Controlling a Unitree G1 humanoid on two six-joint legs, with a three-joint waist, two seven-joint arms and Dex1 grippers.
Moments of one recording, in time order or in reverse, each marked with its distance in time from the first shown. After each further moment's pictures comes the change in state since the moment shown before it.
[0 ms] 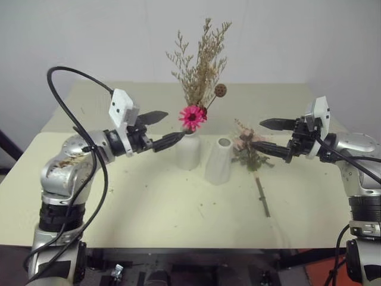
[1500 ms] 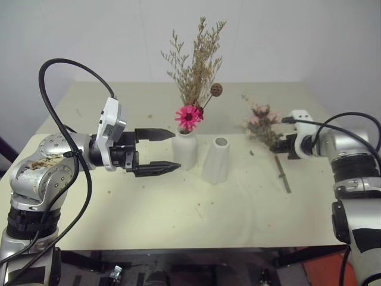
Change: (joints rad) left arm 0.059 0.134 -0.005 -0.057 -0.114 -0.008 -0.255; right arm -0.386 0.075 0.030 0.468 -0.232 0.632 -0.530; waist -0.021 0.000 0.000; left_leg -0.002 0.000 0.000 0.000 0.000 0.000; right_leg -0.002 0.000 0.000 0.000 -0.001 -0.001
